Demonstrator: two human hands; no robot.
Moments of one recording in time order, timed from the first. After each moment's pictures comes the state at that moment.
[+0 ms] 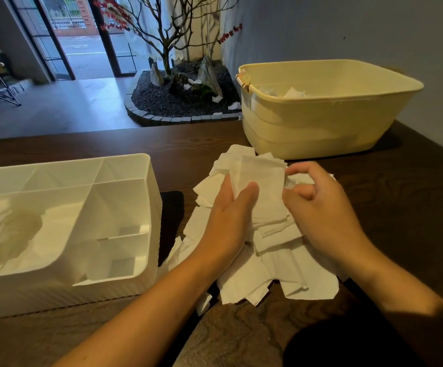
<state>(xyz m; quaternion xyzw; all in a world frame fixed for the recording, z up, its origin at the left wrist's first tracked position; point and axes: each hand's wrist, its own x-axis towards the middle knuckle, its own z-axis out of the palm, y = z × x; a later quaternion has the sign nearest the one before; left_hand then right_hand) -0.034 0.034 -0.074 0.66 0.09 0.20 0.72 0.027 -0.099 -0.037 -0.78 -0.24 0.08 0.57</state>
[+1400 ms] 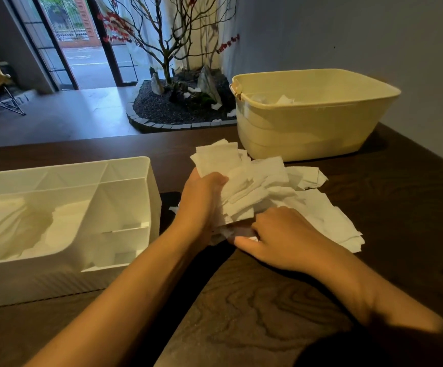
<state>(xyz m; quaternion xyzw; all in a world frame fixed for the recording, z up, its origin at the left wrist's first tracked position) -0.040 0.043 -0.029 0.55 0.24 0.20 0.78 0.015 -0.093 -0.045 -0.86 -0.50 0.06 0.09</state>
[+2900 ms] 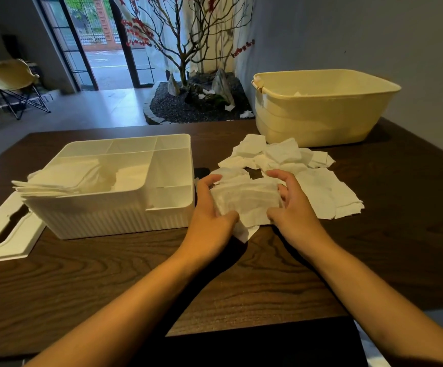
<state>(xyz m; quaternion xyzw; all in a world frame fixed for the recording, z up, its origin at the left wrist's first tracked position) -0.162 0.023 -0.066 0.76 0.17 0.23 0.58 -0.055 -0.101 -0.065 -0.69 -0.26 0.18 0.65</state>
